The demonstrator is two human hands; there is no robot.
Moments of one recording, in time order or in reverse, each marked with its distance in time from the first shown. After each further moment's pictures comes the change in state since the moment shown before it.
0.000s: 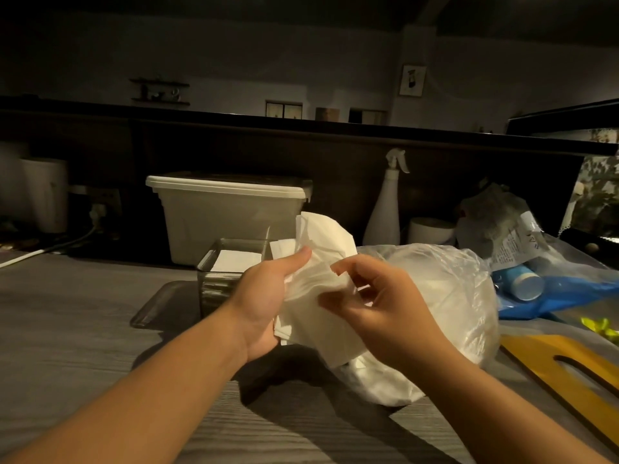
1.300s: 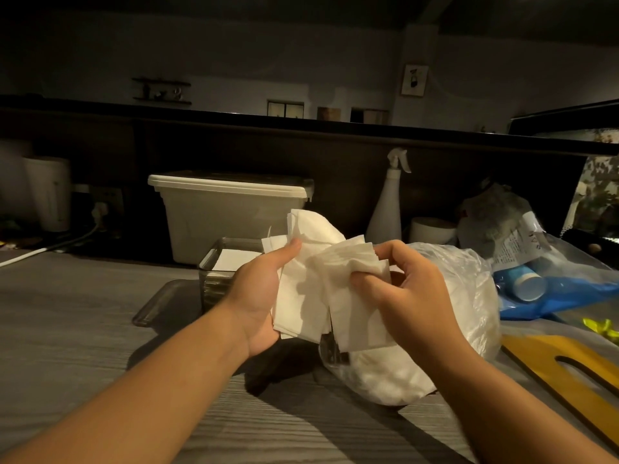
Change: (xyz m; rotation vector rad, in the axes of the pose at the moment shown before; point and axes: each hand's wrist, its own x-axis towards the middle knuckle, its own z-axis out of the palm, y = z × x) left_hand -0.002 0.005 0.003 -0.100 0.051 0.001; right_hand 0.004 0.008 -0.010 0.130 0.214 0.133
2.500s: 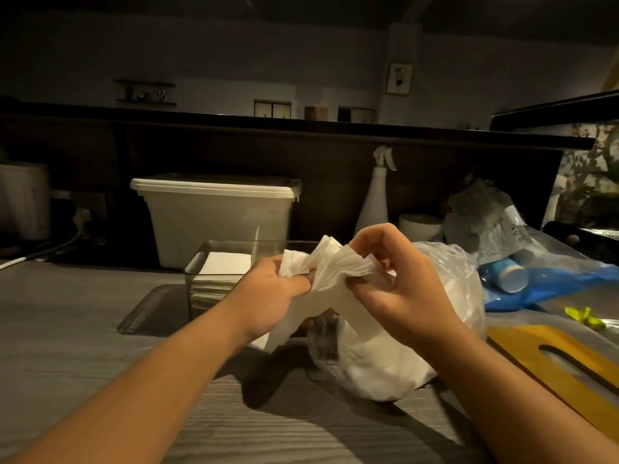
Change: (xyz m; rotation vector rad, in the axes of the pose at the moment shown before) left_hand -0.001 0.001 0.002 0.630 -0.066 0.187; right_hand 0.004 -0.006 -0.015 -0.159 -0.101 -0.267
